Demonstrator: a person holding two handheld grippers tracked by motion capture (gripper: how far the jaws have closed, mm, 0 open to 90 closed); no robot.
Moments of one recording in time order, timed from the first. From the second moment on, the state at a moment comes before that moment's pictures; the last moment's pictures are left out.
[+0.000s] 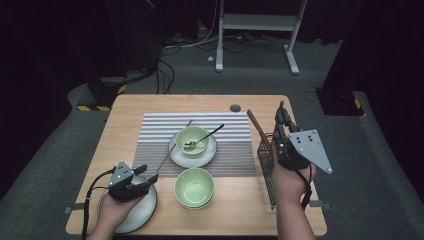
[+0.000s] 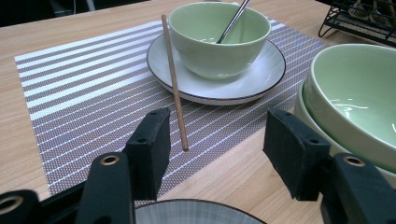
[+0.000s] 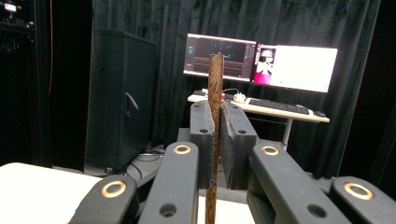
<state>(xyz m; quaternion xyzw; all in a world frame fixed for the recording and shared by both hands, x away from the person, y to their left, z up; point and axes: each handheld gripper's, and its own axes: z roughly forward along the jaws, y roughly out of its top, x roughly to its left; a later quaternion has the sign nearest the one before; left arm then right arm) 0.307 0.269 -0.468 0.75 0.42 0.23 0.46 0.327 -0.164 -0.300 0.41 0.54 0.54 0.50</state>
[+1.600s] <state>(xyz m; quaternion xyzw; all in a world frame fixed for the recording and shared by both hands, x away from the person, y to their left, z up) 0.306 0.271 -0.465 0.75 0.42 0.23 0.46 0.325 -0.131 -0.286 0.37 0.55 0.55 0.50</state>
